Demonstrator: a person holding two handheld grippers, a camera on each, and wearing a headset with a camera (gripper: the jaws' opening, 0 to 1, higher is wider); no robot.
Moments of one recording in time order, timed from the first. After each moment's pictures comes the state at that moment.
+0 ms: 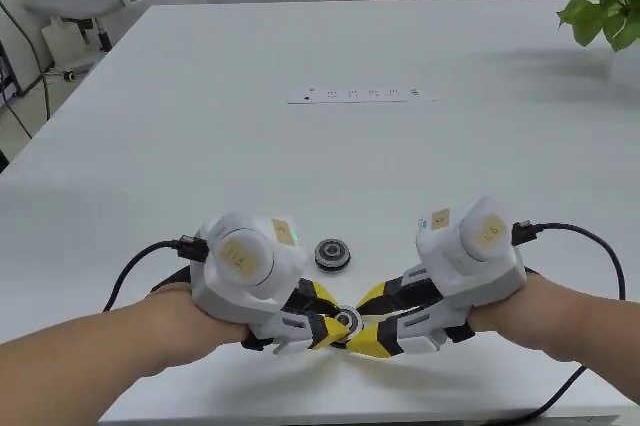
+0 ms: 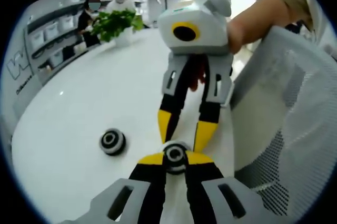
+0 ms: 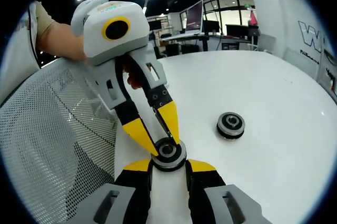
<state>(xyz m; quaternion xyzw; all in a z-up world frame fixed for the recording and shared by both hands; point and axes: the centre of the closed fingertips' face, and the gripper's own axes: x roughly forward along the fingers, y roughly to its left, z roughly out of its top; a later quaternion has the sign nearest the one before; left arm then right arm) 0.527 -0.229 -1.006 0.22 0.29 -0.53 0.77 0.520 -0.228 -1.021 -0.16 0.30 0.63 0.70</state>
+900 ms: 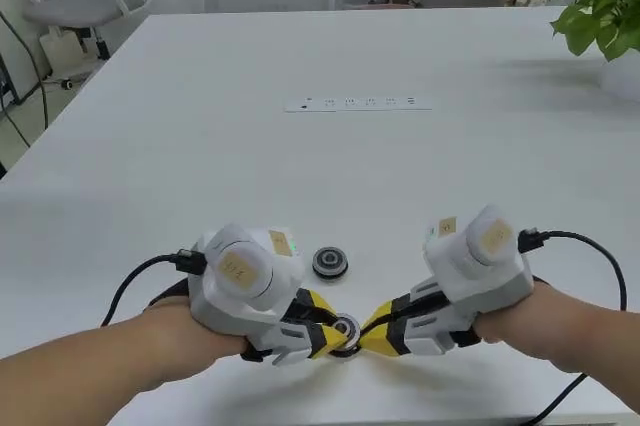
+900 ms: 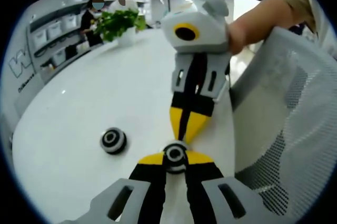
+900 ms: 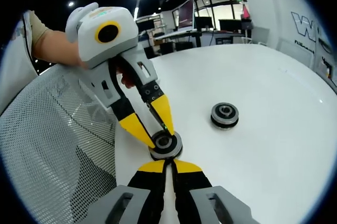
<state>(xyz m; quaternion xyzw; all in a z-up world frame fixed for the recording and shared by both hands) 0.528 -0.229 -1.006 0.21 0.28 -0.52 0.77 0.523 -0.240 -1.023 -0.12 0.34 0.61 0.71</state>
